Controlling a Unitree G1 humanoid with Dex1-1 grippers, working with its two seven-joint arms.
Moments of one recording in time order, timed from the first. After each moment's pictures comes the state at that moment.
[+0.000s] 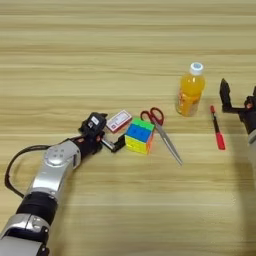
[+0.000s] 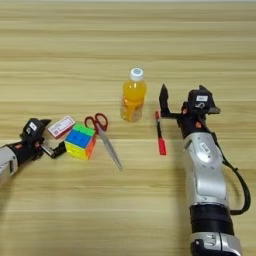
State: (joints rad) left arm -0.29 0.26 -0.11 0.61 -0.10 -0.14 -0.62; right arm -0.21 -0.16 -0.19 0.17 0.17 -0.10 0.12
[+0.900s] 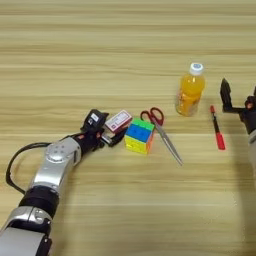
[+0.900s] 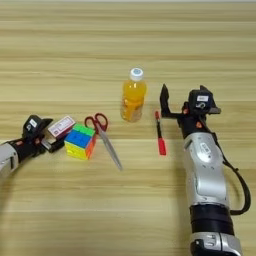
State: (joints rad) left arm -0.33 0.26 -0.10 0.69 -0.10 -0.16 -0.62; right arm -0.22 -0.15 -0.19 0.17 0.17 -0.10 0.12
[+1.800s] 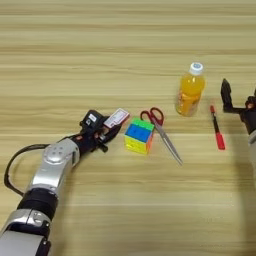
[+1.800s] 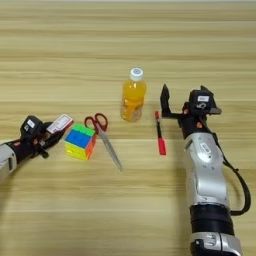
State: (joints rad) left arm -0.31 0.26 -0.08 0.66 -0.10 -0.14 -0.62; right arm -0.22 -0.15 -0.20 0.17 0.17 -0.10 0.12
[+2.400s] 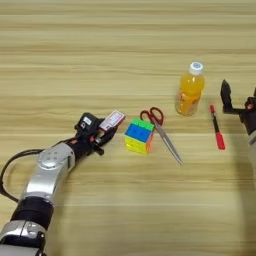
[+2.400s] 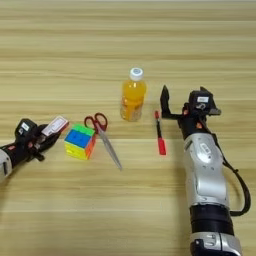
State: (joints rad) left arm -0.20 0.27 -0.04 0.48 -0.11 -0.07 -0.61; right arm -0.22 -0.15 -0.20 0.19 0.17 -0.10 0.12
